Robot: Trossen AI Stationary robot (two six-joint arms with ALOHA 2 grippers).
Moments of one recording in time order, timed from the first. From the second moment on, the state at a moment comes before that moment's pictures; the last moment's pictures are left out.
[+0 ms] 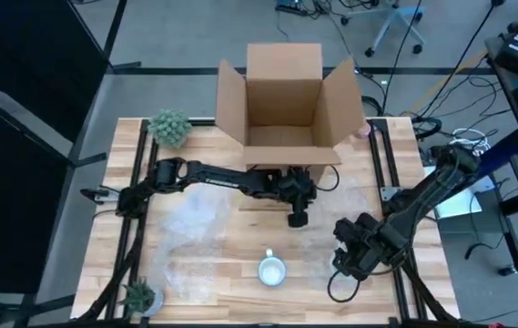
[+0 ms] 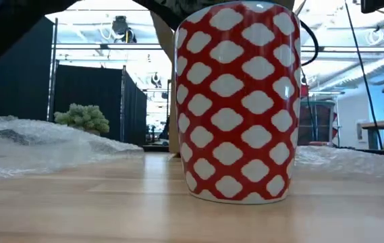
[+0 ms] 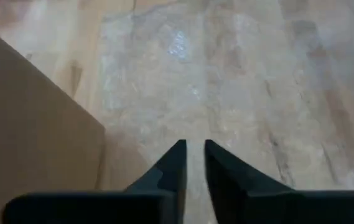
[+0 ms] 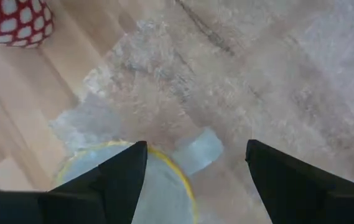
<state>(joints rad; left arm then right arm) 0.04 2.28 1.81 -0.28 -0.02 0.06 0.75 1.41 1.02 -1.04 0.31 1.40</state>
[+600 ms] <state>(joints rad) 0.02 2.32 1.81 -0.36 -0.16 0.03 0.80 1.51 1.02 -0.87 0.31 1.47</state>
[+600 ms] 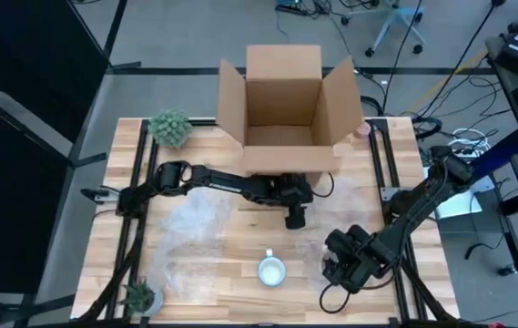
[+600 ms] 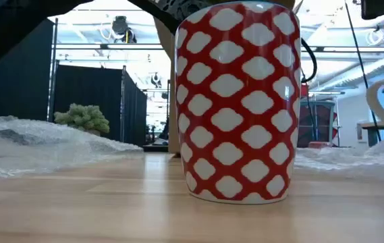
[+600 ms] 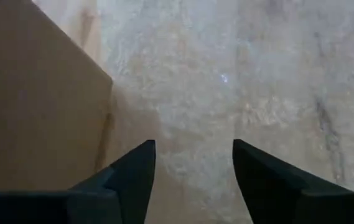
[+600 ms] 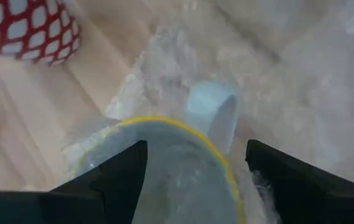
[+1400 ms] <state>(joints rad) 0.00 2.40 1.81 -0.35 -0.09 0.08 0.85 1.37 1.02 -0.97 0.12 1.59</state>
